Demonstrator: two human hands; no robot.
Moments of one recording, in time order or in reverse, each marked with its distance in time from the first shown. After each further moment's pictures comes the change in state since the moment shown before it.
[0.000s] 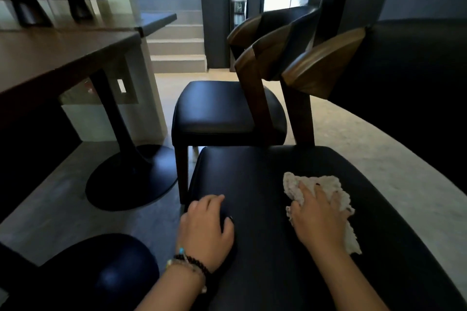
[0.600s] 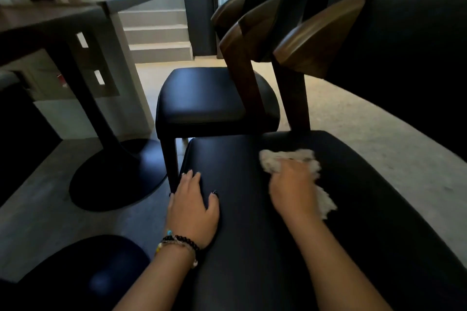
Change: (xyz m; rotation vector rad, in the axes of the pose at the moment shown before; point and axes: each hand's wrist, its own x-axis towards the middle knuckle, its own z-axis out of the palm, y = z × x) left_hand 0.046 -0.025 0.027 -0.118 -0.024 -0.125; right_hand 0.037 -0.045 0.020 0.206 0.179 -0.074
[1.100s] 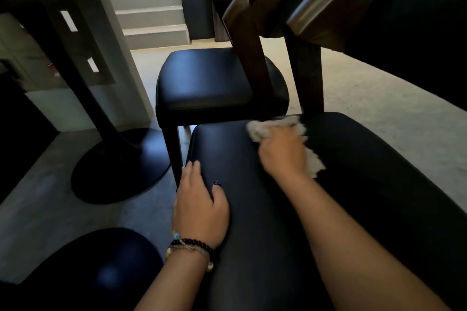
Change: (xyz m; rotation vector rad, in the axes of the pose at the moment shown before) left_hand -0.001 -0.006 0.005 -0.135 0.088 -0.041; right_hand 0.049 -0.041 0.026 -0.003 0.011 -0.053
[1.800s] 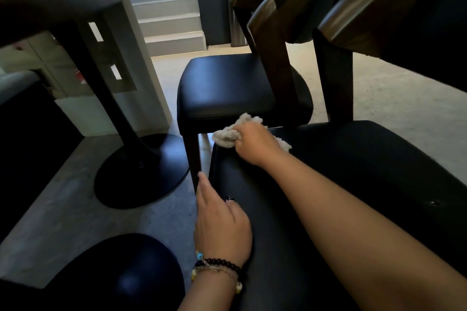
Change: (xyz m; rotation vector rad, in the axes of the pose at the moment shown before) left_hand -0.002 0.005 -0.004 -0.062 0.077 -0.127; right_hand 0.037 -0.084 0.024 0.071 -0.286 -0.450
